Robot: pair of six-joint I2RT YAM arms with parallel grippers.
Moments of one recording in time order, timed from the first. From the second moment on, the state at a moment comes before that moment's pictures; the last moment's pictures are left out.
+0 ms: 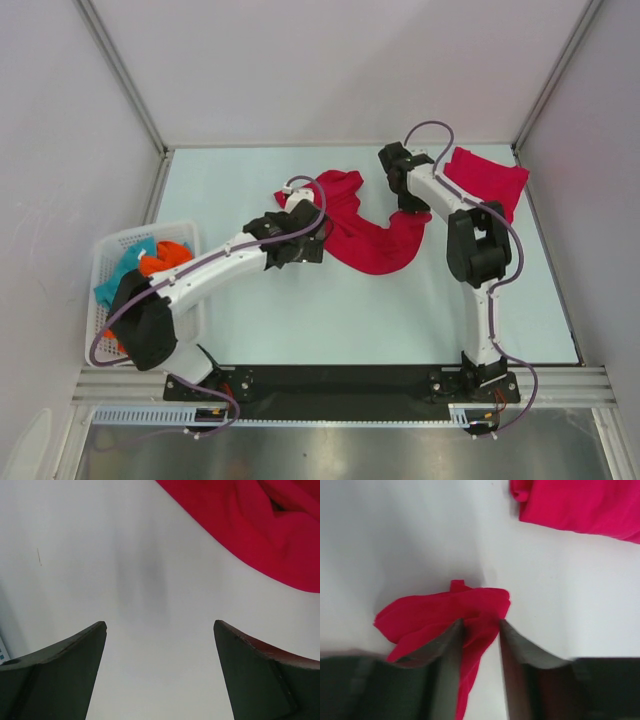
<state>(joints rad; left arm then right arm) -0.79 1.52 1.21 -0.72 -0.49 -0.55 0.36 2.16 1.82 -0.90 0.59 0.42</state>
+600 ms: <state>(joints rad) -0.79 1.47 1.15 -0.71 -0.49 -0.54 0.49 2.08 1.64 -0.88 0.58 0.43</state>
